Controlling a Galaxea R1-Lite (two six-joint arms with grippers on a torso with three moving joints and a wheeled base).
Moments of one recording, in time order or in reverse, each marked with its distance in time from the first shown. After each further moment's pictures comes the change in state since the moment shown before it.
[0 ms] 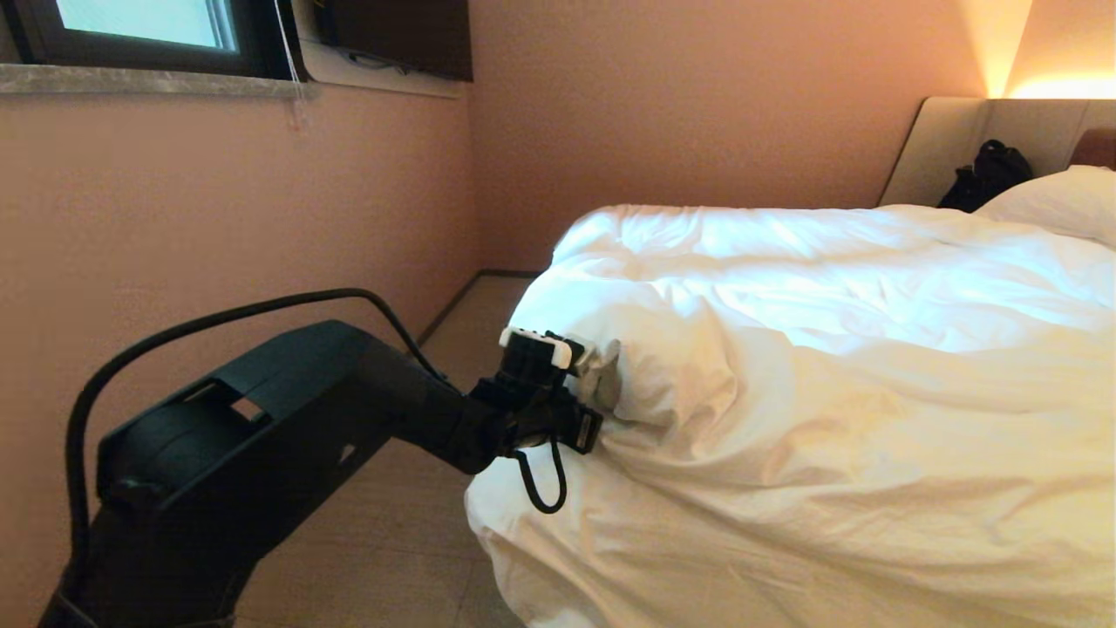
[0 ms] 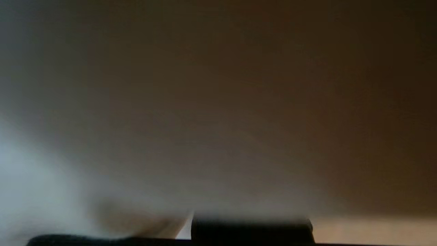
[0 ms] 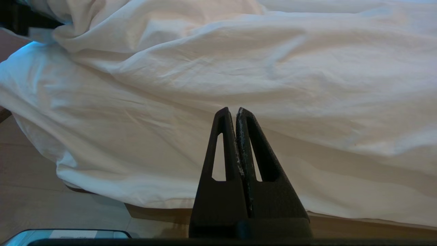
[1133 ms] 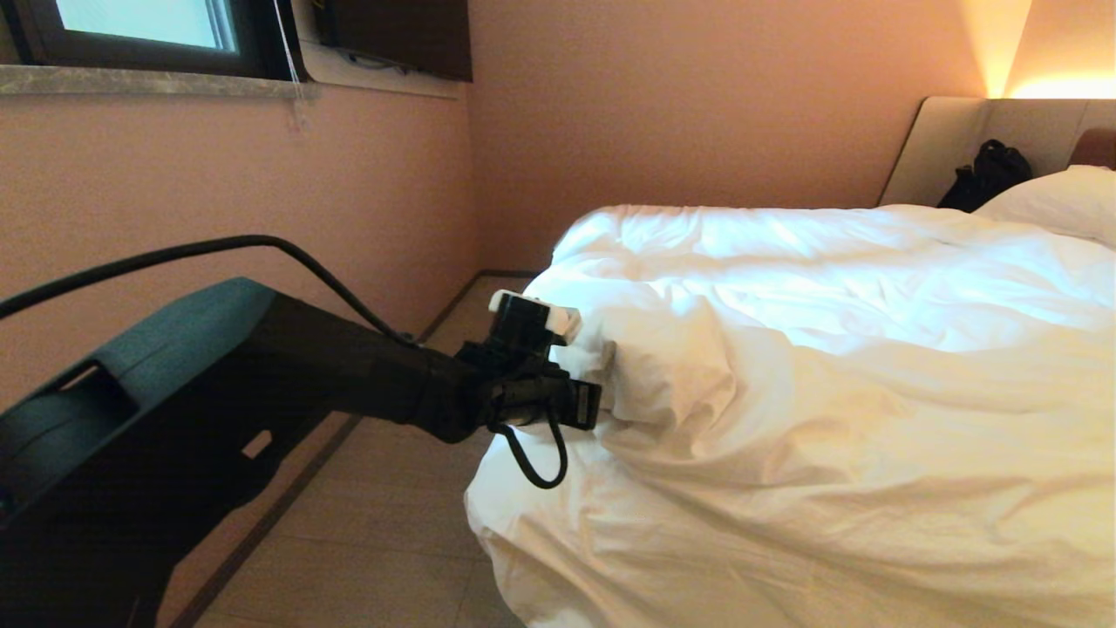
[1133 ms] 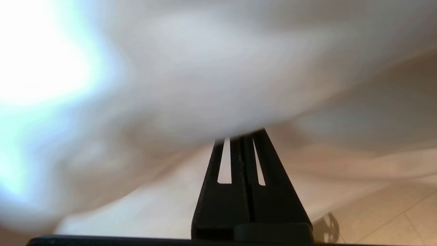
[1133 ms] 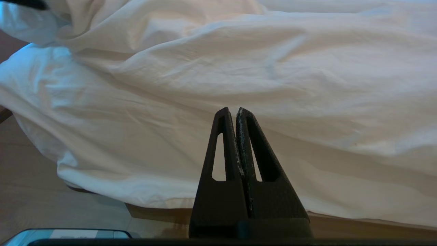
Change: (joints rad) left arm -0.004 -0.161 0.008 0.210 -0.014 -0.233; right arm 0.000 0.000 0.000 0.000 0.000 0.000
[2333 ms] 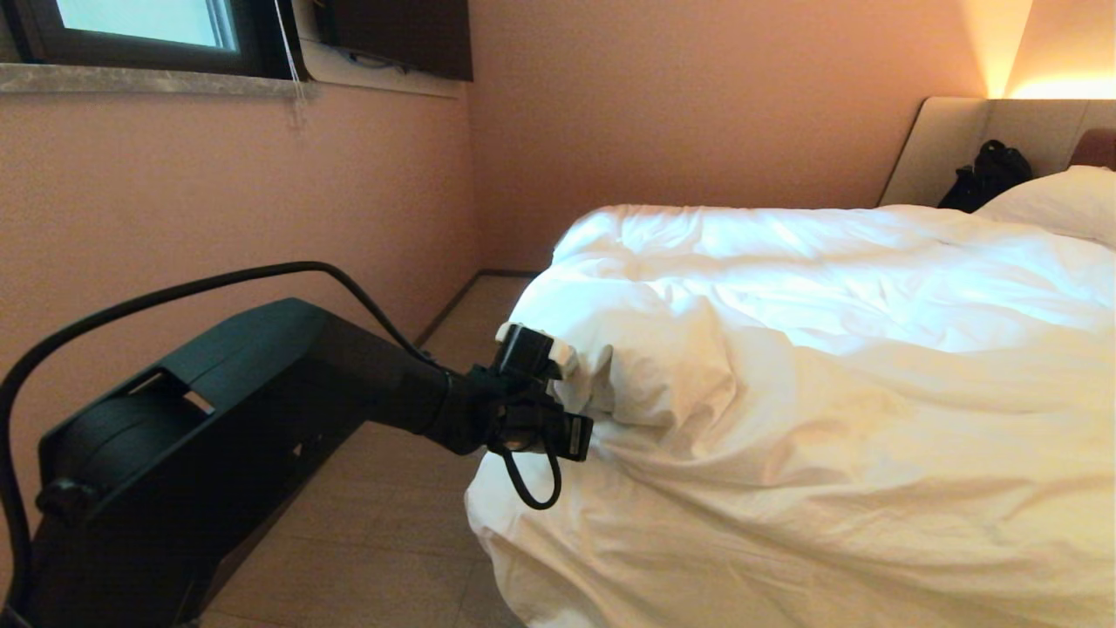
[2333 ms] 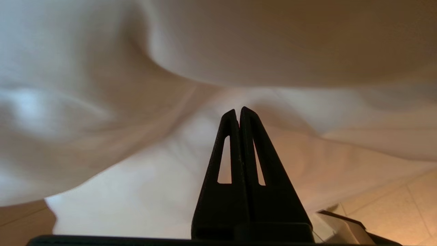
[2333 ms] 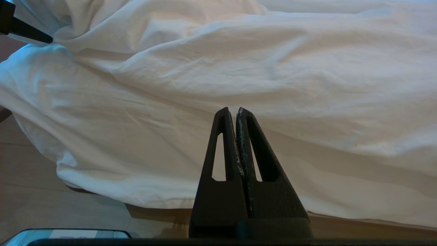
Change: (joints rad) left arm 0.002 0.082 -0.013 0.078 -0.025 -0.009; right arm 0.000 0.000 0.000 0.000 0.000 0.000
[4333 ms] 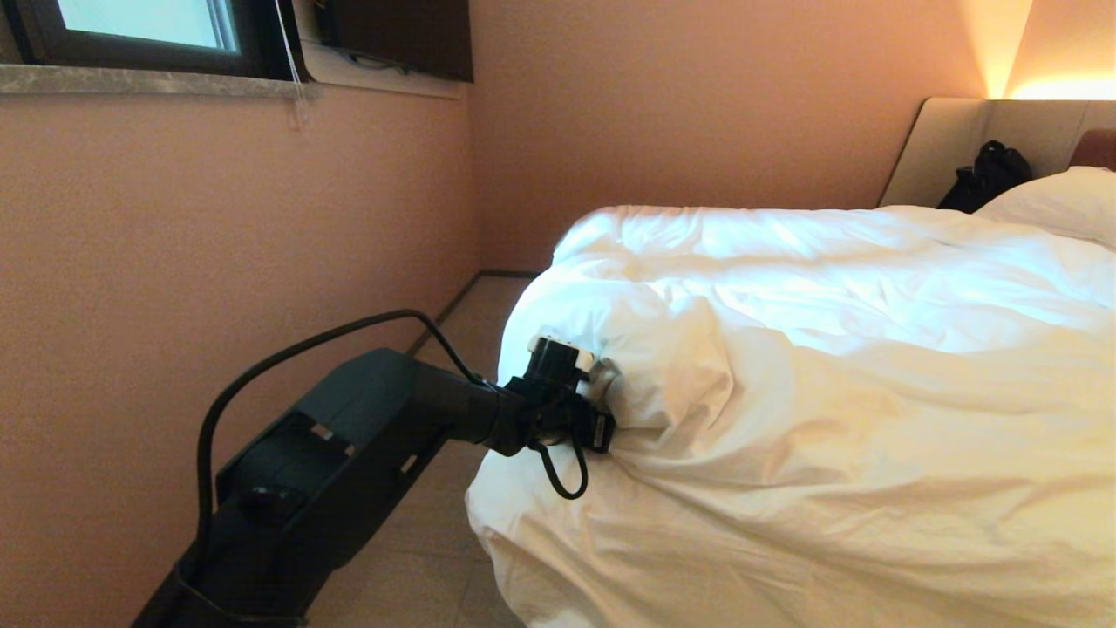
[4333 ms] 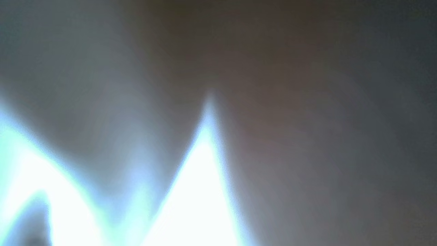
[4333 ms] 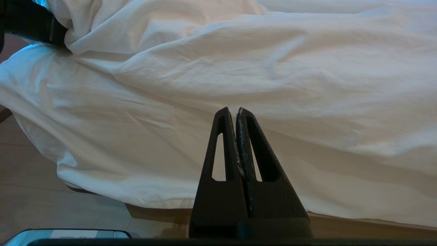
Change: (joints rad) left arm 0.004 0.285 -0.344 -0.022 0.001 0.105; right arm 0.000 0.000 0.000 0.000 0.000 0.000
